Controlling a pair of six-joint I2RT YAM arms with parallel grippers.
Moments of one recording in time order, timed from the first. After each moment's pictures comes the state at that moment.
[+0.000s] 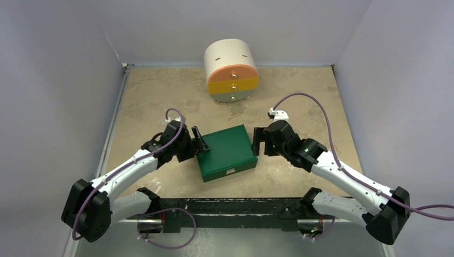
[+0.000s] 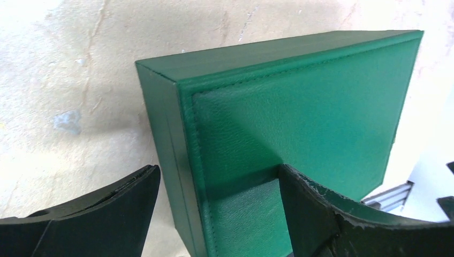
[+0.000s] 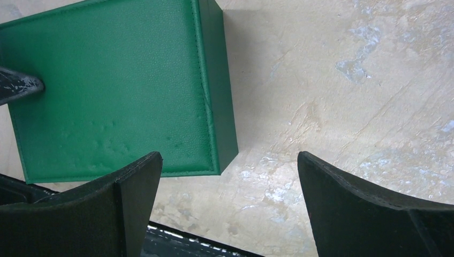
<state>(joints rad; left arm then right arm) -0.54 1.09 0.61 -0.38 0.04 -0.91 0.77 1.00 0.83 -0.64 0.27 0.58</state>
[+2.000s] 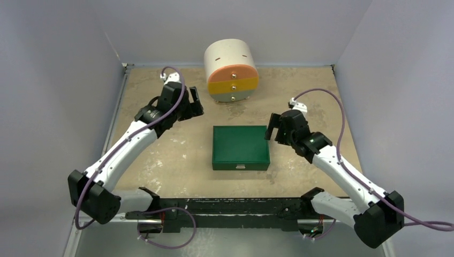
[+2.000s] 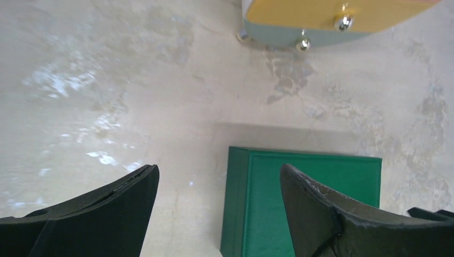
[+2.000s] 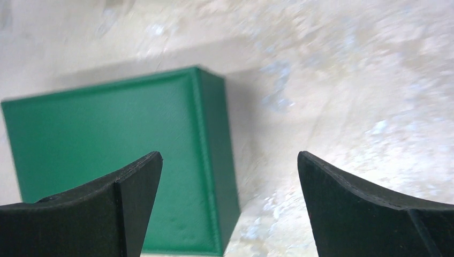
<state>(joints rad) -0.49 1.30 1.19 -0.60 -0.22 -0.63 0.54 1.04 0.81 -0.57 0.30 0.63</state>
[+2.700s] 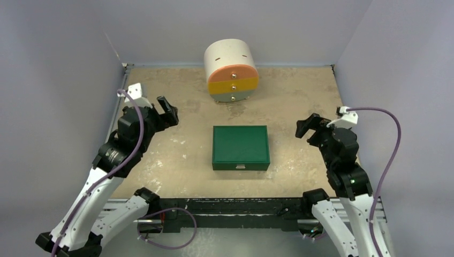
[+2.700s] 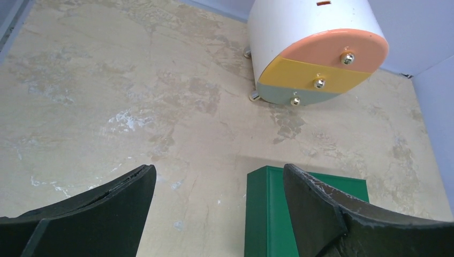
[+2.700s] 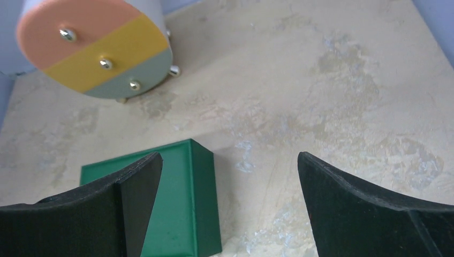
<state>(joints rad) -0.49 0.82 1.11 -0.63 -0.43 -0.51 0.22 0.57 0.83 -0.60 0.24 0.43</state>
